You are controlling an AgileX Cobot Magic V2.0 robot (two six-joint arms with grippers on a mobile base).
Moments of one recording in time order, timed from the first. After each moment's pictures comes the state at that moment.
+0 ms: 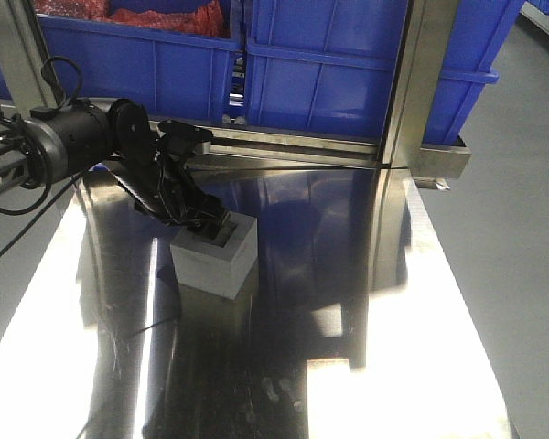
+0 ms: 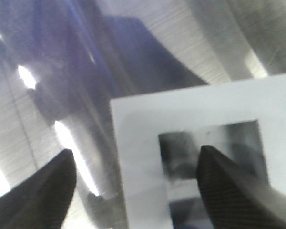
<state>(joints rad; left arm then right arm) -0.31 2.09 -1.71 -0.18 0.90 0.18 -0.09 -0.02 0.03 0.02 0.22 0.02</state>
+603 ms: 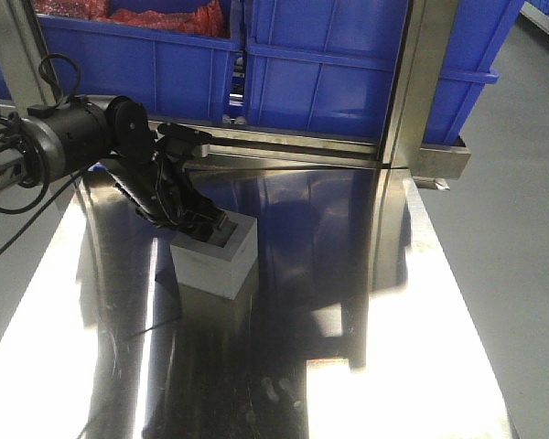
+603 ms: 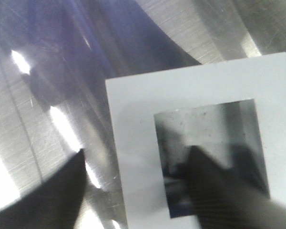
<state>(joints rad) -0.31 2.08 -1.71 -0.18 0.95 0.18 -0.09 -0.02 0.03 0.02 0.22 0.02</state>
